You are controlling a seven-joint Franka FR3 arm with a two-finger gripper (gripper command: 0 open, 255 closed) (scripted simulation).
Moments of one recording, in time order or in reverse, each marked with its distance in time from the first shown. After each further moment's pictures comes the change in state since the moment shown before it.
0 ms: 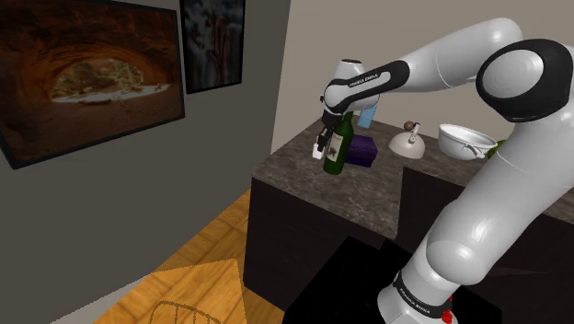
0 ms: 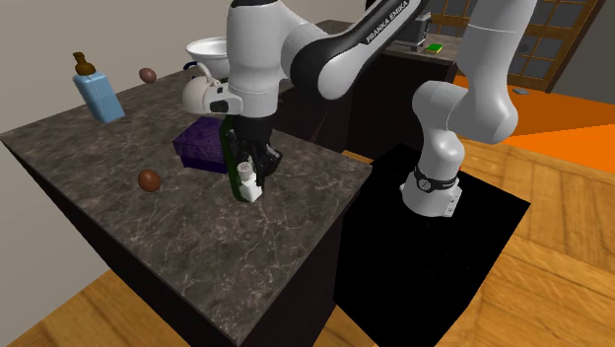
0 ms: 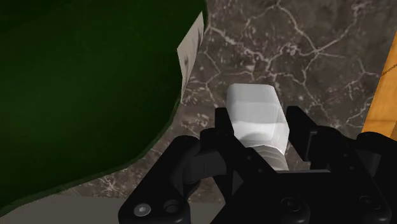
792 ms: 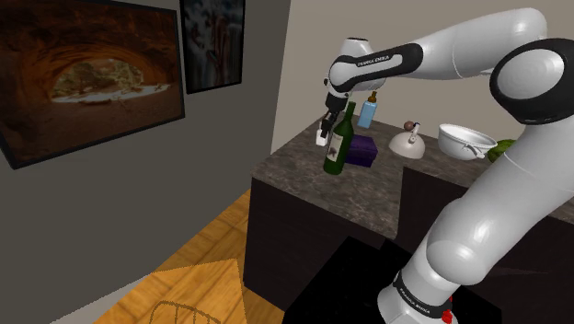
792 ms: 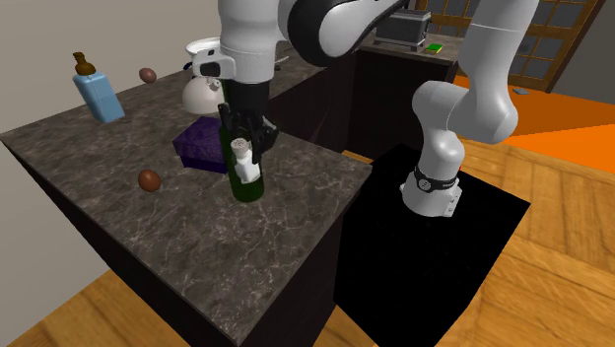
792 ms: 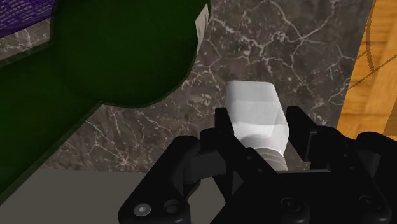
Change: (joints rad) arm 0.002 -0.053 0.008 0.110 -0.012 -0.161 0.005
